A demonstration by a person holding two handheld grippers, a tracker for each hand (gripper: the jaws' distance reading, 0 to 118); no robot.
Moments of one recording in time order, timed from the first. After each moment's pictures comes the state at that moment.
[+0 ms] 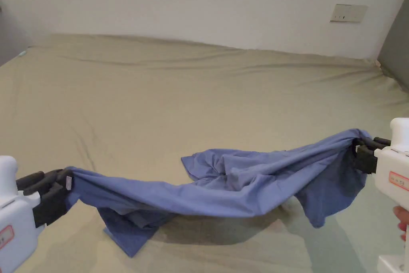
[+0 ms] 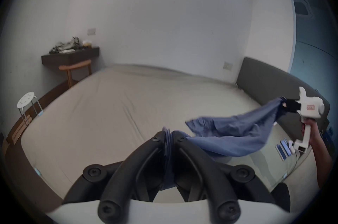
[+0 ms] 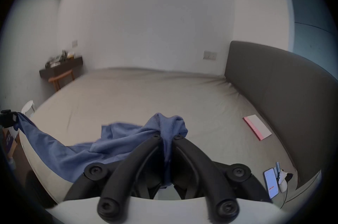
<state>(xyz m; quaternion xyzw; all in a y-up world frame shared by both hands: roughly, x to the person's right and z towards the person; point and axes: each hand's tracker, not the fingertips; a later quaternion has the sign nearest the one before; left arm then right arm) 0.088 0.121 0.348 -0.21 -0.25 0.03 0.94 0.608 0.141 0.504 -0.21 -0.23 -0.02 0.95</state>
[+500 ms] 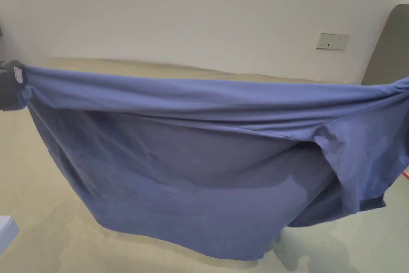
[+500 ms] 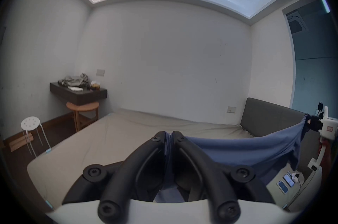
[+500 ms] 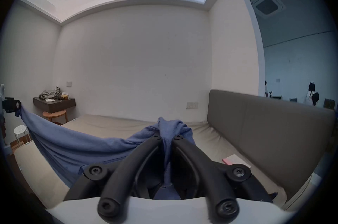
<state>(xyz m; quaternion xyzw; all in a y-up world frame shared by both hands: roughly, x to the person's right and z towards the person) 0.079 0.262 0.323 -0.06 -0.22 0.07 0.97 0.567 0.276 0.573 -0.03 -0.28 0.03 0.96</state>
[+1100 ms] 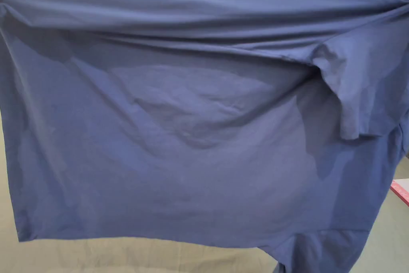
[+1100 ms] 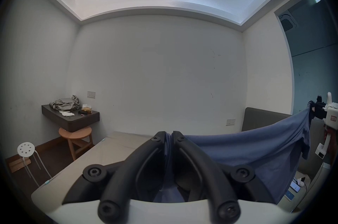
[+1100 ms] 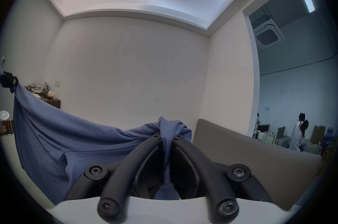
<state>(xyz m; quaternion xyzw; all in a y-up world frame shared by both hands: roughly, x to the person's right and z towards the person) 0.117 0.358 0.235 0.01 -0.25 0.05 0.97 0.598 0.372 0.514 0.02 -0.32 0.12 0.94</state>
